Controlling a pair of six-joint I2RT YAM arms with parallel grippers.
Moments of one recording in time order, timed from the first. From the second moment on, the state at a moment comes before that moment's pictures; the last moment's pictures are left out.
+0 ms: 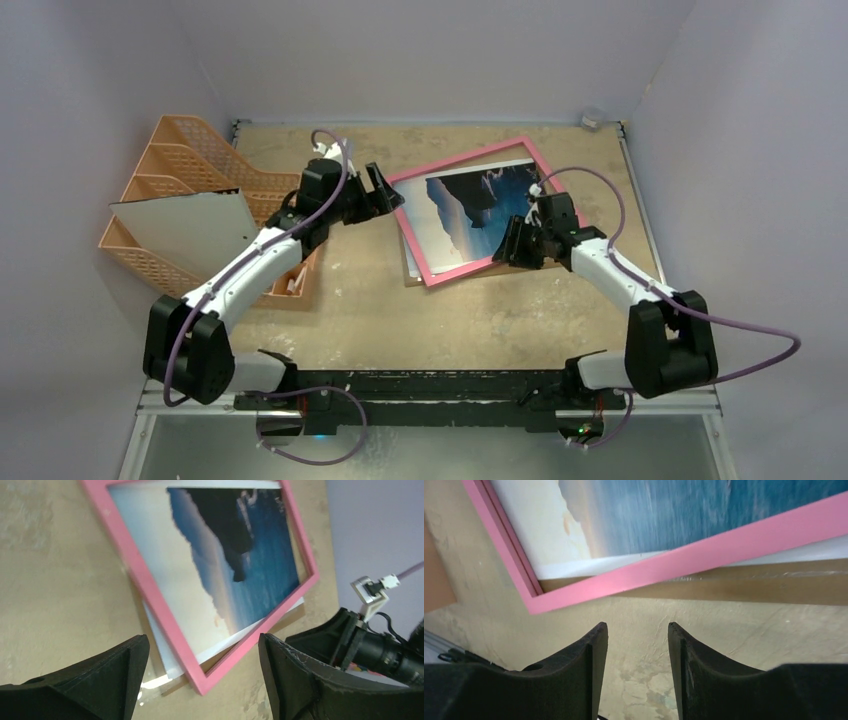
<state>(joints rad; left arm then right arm) -0.40 1.34 1.03 -0.15 0.17 -0.66 0.22 1.35 0.83 -0.44 -0.27 0.48</state>
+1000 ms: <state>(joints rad) -0.40 1.37 0.82 -0.16 0.02 -0.77 0.53 1.65 0.68 0.25 -0.24 0.59</state>
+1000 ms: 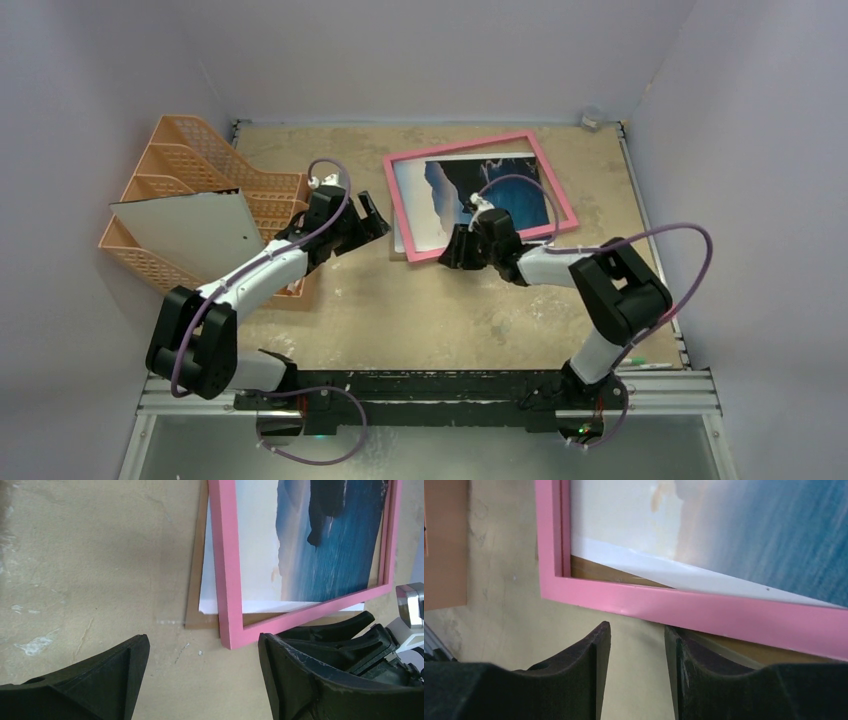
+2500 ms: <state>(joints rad) -0.21 1.36 0.99 -0.33 -0.07 -0.76 0.59 2.00 1.38 -0.38 0.03 -0.33</state>
